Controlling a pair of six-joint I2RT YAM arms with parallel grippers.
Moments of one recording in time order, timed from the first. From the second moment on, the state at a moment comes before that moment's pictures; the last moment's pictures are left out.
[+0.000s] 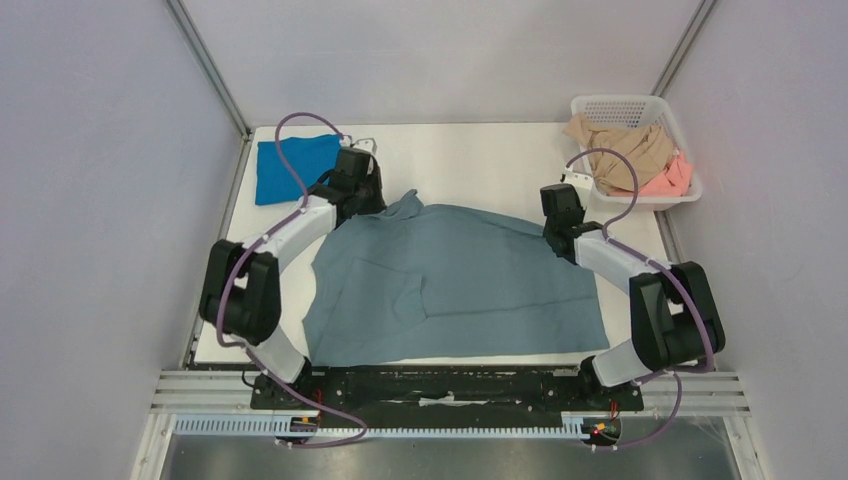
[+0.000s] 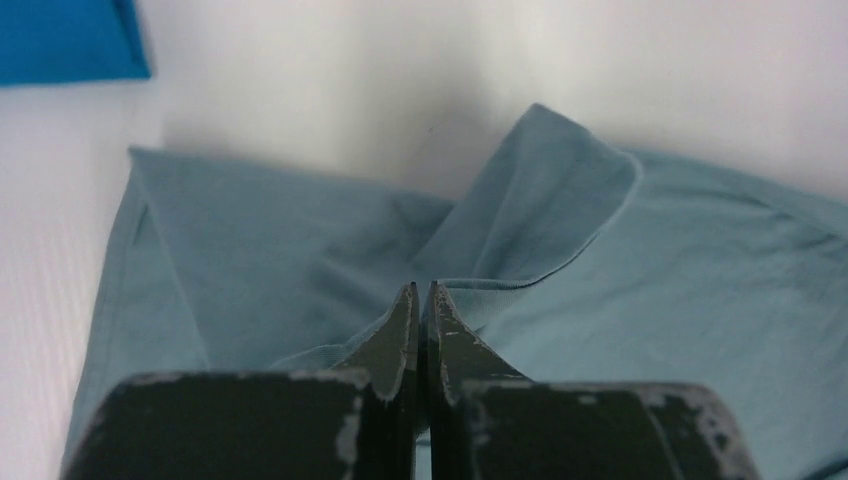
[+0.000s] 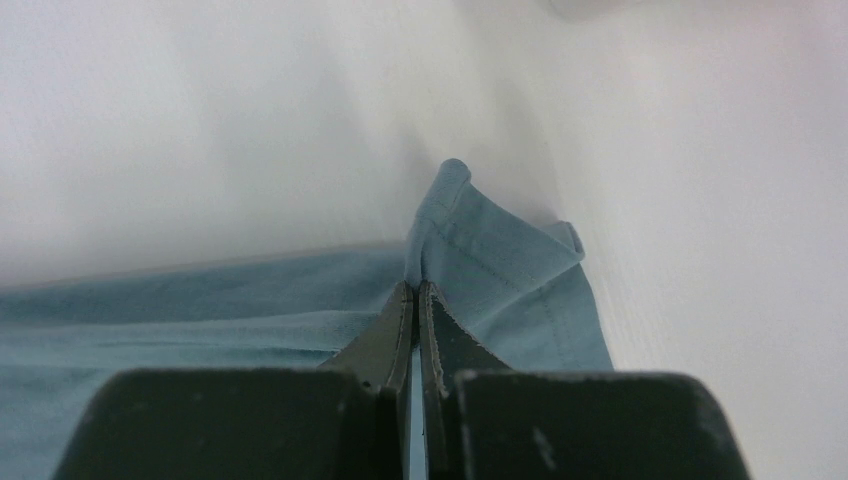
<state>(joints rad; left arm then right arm) -0.36 1.65 1.18 -0.28 -0.03 -0.36 0.25 1.49 0.80 -0.12 0.53 0.36</state>
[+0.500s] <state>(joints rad) -0.48 1.14 0.81 -0.31 -0.16 -0.48 0.25 1.30 0.68 -0.17 0.47 0.30</state>
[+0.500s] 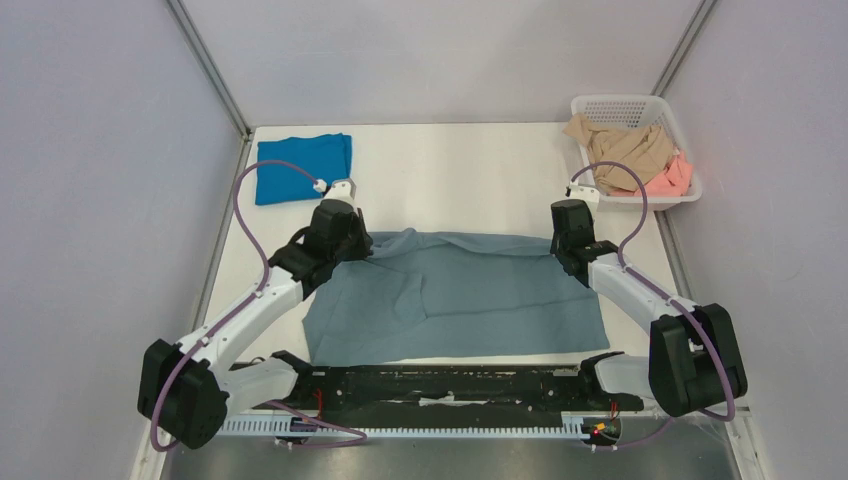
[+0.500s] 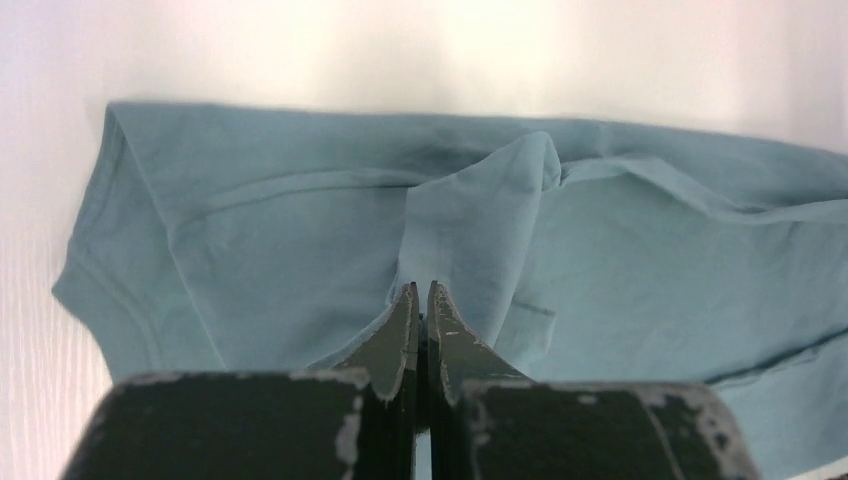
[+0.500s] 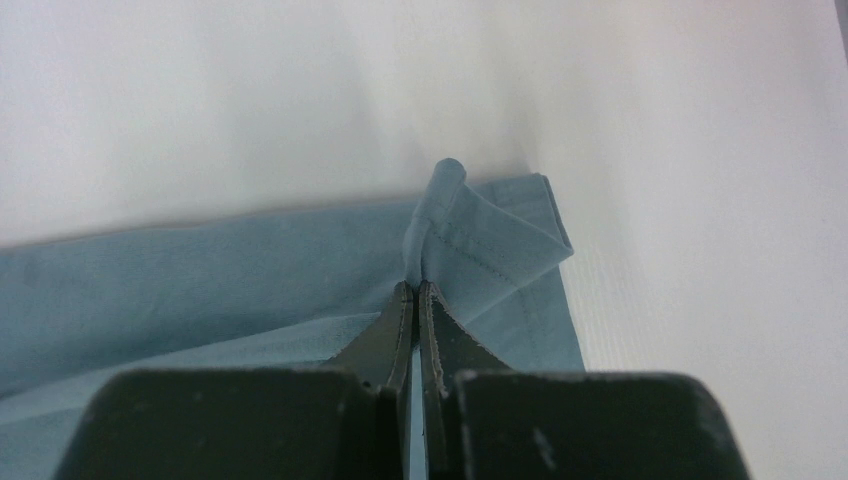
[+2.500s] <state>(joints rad) -0.52 0.92 0.54 -0.42 0.04 -0.85 0.26 0.85 0.48 -0.37 0.41 0.28</state>
